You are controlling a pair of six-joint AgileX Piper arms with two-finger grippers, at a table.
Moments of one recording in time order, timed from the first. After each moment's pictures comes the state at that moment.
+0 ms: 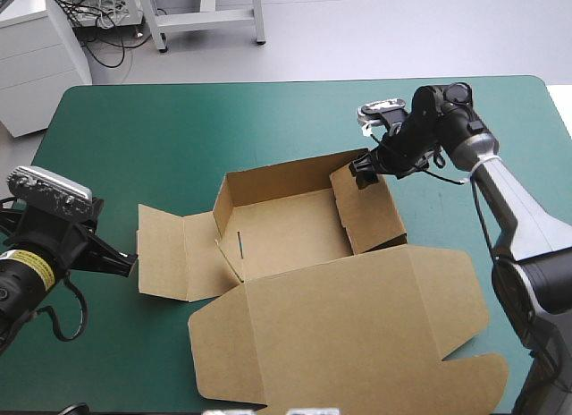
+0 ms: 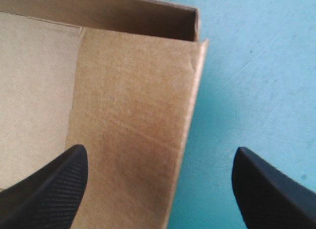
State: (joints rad) left arm -0.77 0.78 -1.09 0.65 1.08 -0.30; right arm 0.28 1.87 -1.77 0.19 1.23 -0.18
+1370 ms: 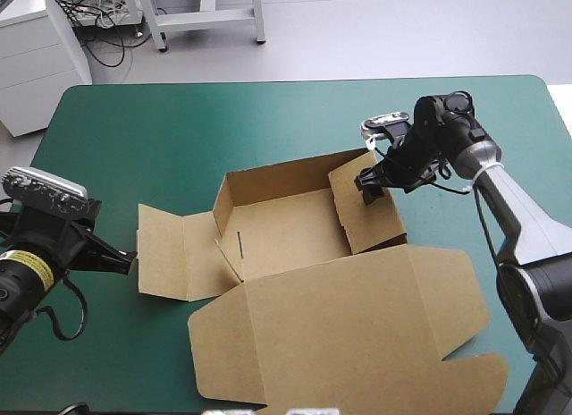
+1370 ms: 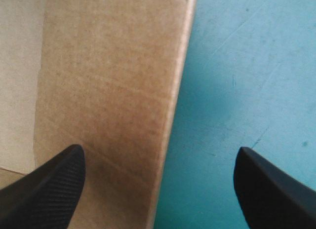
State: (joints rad) left arm -0.77 0.78 -1.09 0.66 1.09 -0.36; right arm 0.28 1.84 -1.68 0.16 1.24 -0.18
